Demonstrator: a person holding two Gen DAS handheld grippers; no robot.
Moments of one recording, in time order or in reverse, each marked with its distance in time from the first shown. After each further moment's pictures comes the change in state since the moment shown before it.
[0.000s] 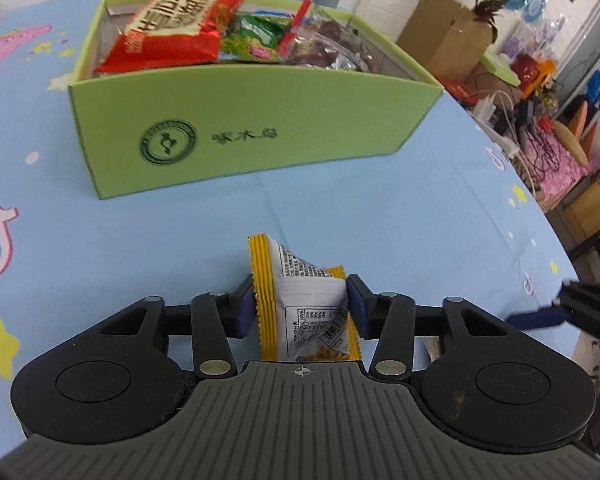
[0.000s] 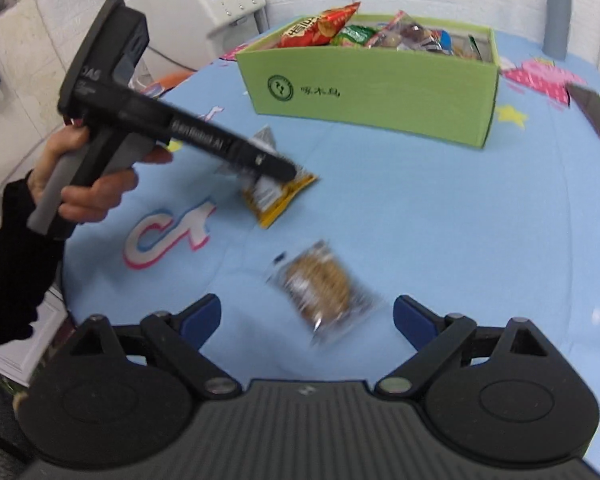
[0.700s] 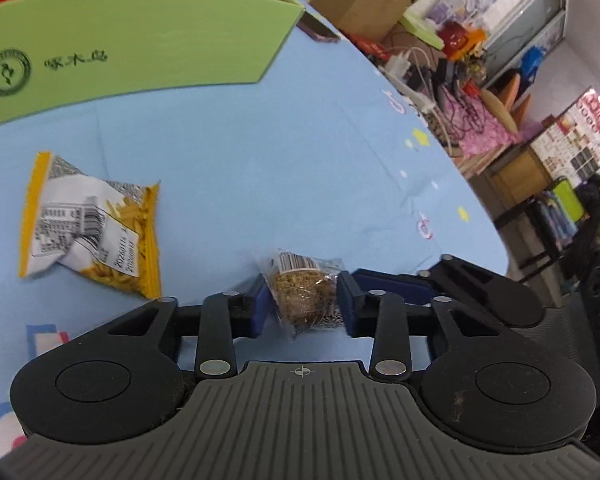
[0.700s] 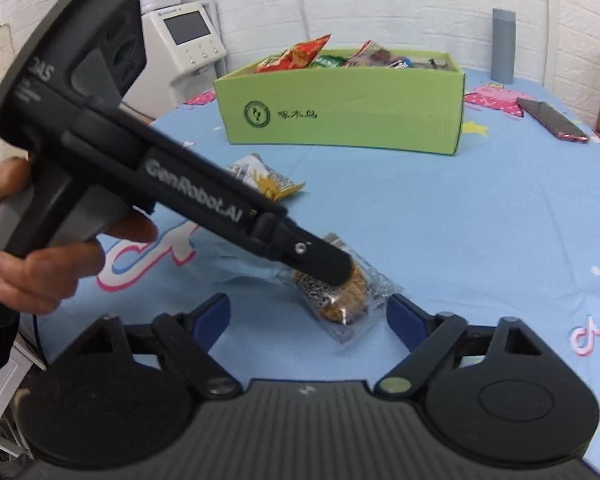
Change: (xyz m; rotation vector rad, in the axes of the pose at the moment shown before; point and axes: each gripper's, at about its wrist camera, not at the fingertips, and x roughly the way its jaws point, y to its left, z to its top) left arm 0.022 -0.069 -0.036 0.024 0.122 -0.264; right arm 0.025 0.026 -0.035 0.034 -0.217 -0.163
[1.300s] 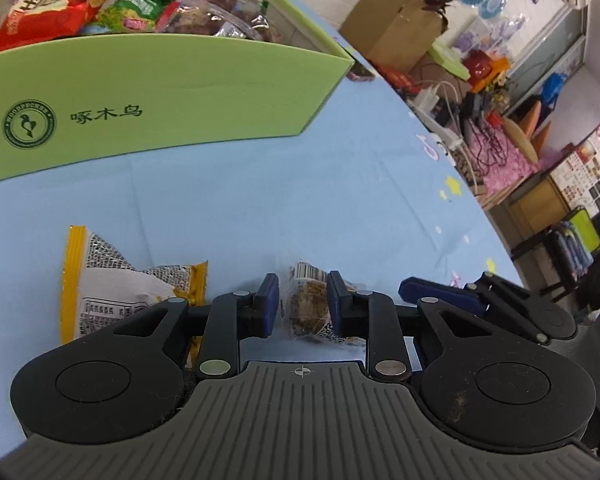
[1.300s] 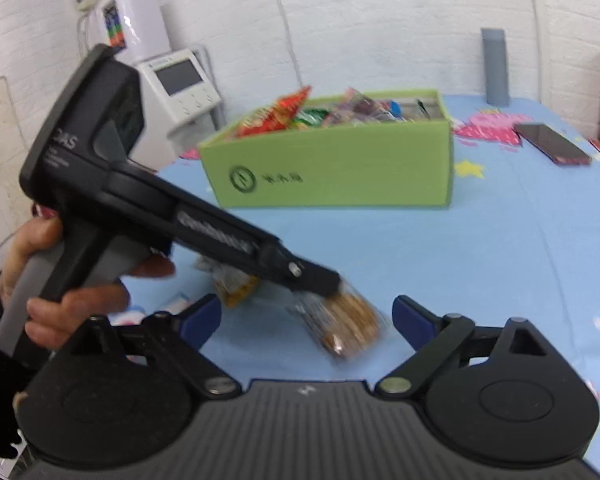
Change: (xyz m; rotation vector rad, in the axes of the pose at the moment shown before) left arm -0.001 0.022 0.038 -0.041 -0.063 0.041; right arm 0.001 -0.026 0.033 0.081 -0.088 0.028
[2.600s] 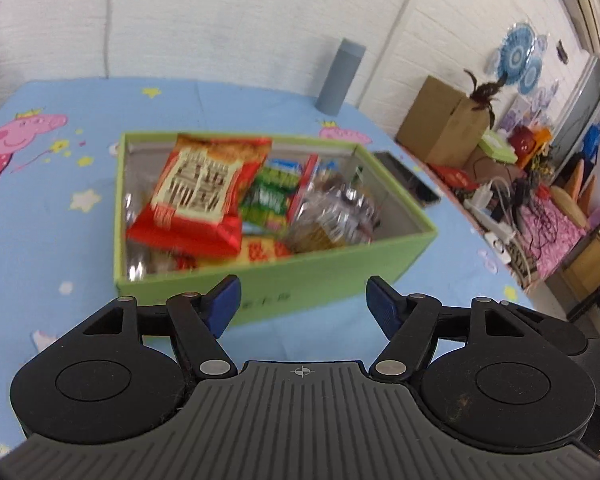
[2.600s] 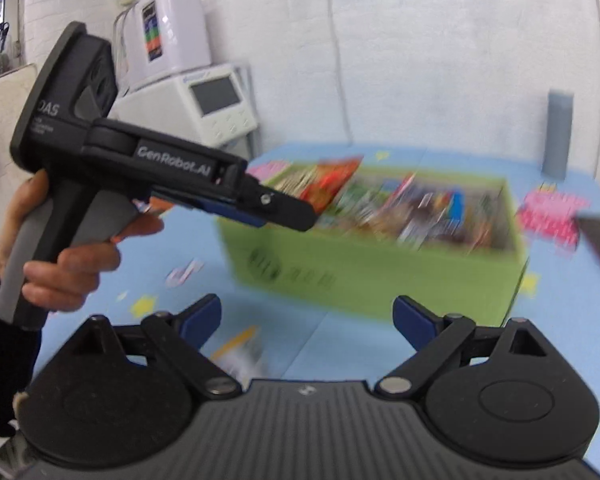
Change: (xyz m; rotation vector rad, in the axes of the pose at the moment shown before) left arm -0.076 0.040 0.046 0.035 -0.253 0.220; right arm 0.040 0.023 0.067 -0.142 -0.045 0.131
